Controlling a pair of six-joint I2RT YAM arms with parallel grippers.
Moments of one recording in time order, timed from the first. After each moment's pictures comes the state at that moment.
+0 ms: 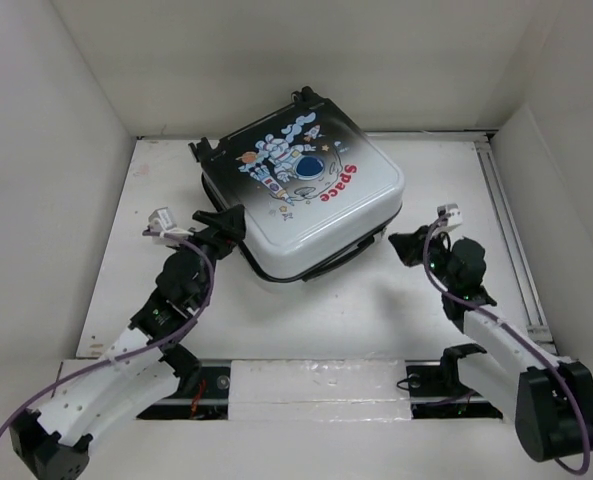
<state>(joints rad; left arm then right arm) -0.68 0.59 0.53 0.09 -0.63 -0.88 0.16 0.93 0.34 0.55 -0.37 0.39</state>
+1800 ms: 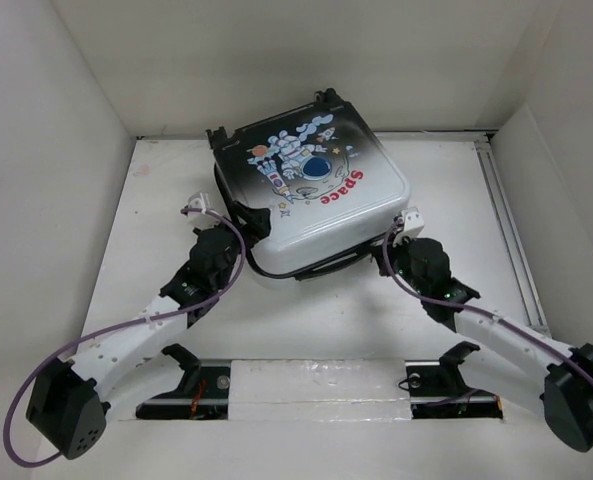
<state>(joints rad) -0.63 0.92 0.55 0.17 -0.44 -0.85 0.56 0.98 0.40 0.28 0.07 0.24</state>
